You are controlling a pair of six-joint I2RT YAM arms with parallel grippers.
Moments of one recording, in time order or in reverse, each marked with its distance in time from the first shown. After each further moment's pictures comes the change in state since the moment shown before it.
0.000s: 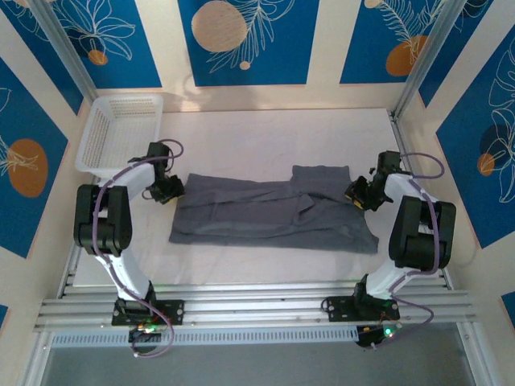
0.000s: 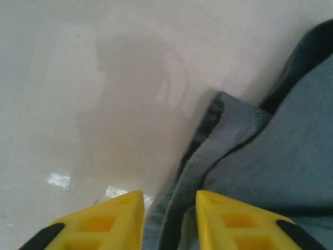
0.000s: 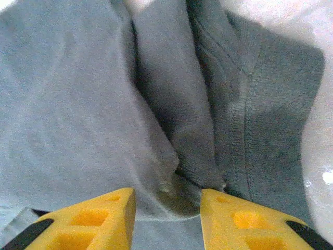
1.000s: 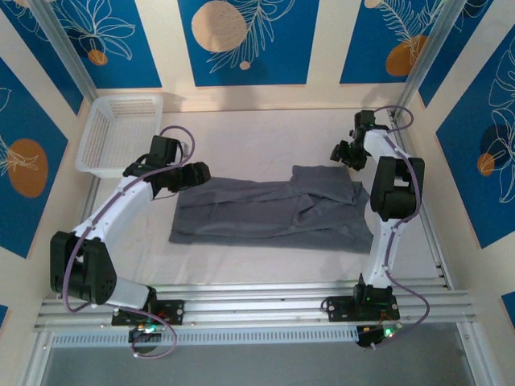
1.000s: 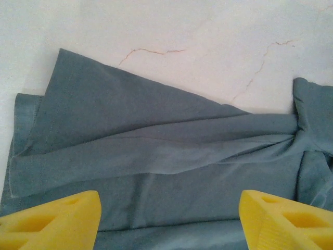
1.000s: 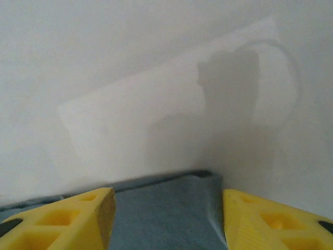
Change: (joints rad) left arm -0.198 -0.377 -0.046 0.062 0.128 0.010; right arm 0.139 0.568 0.750 -0.193 0.162 -0.132
